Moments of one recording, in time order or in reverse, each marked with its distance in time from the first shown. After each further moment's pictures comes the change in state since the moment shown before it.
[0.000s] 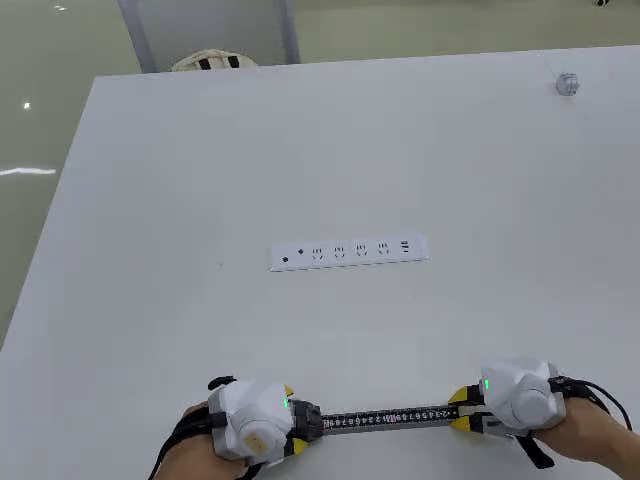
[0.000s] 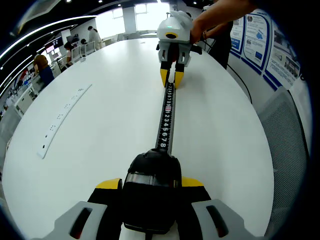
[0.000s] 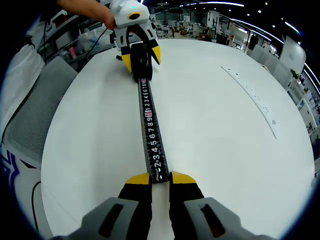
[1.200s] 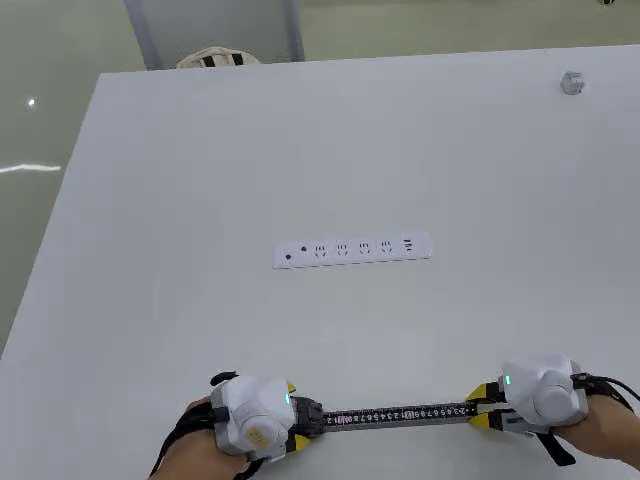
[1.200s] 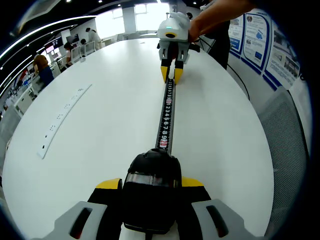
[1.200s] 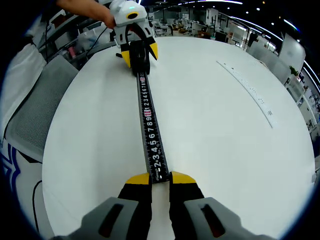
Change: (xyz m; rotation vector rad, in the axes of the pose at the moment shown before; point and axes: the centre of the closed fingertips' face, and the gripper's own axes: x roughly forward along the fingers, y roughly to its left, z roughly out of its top) left arm 0.000 0.000 0.000 0.002 -0.001 -0.002; right arm -0.011 -0.004 -0.018 0.012 0.020 0.007
